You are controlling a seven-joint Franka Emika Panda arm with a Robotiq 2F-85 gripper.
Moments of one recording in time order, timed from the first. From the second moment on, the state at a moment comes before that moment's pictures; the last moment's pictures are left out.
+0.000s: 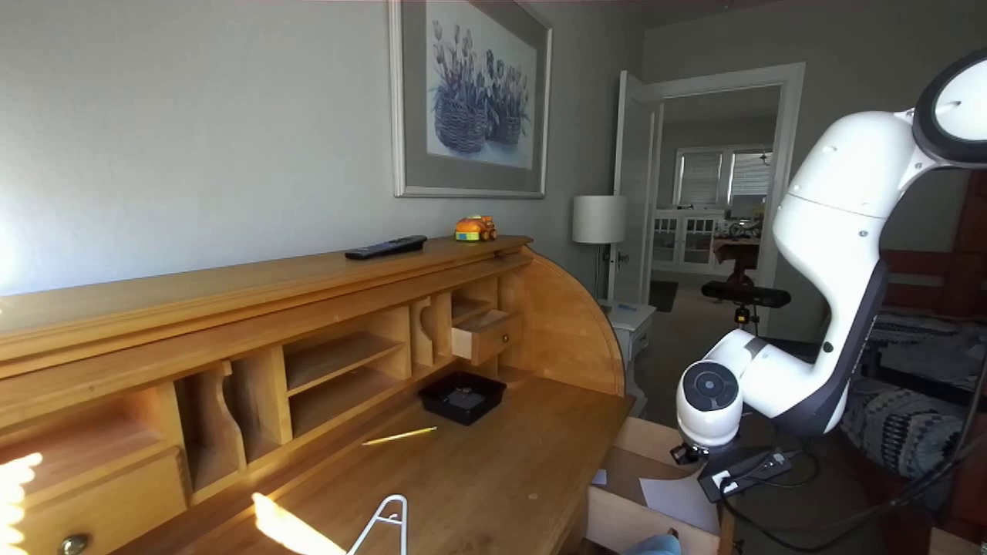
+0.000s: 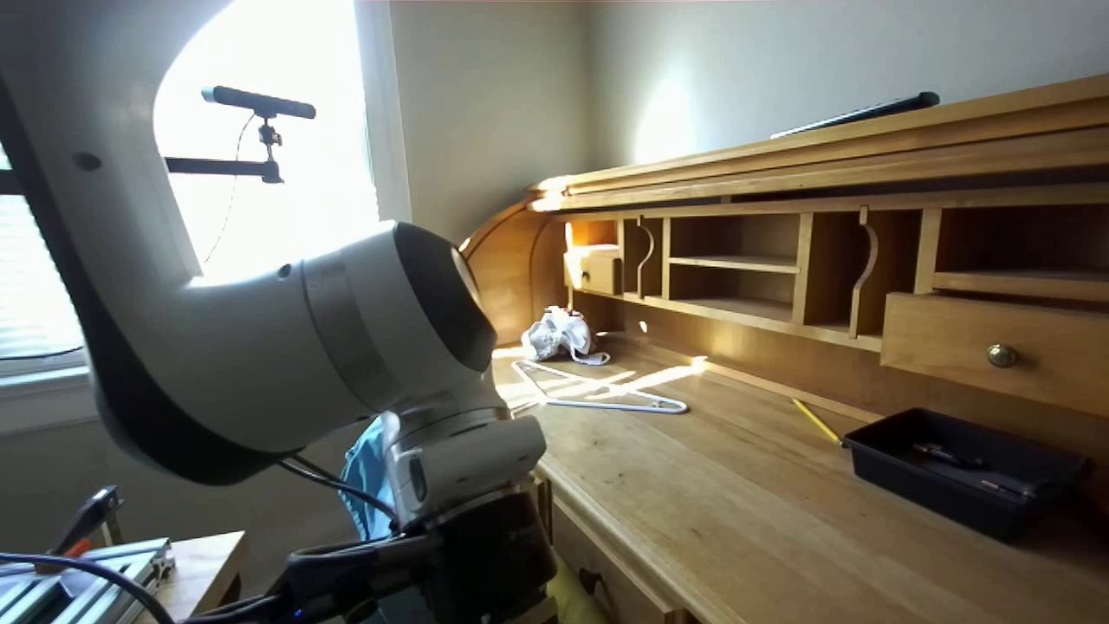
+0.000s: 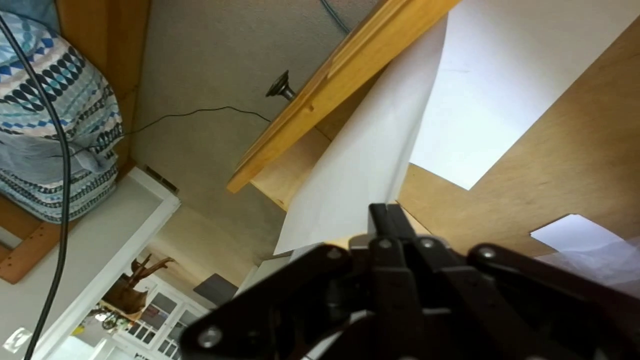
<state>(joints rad) -0.03 0.28 0.00 -2.53 -1.59 2.45 1.98</state>
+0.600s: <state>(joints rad) -0.04 0.39 0.00 -2.48 -1.59 2.45 1.98</state>
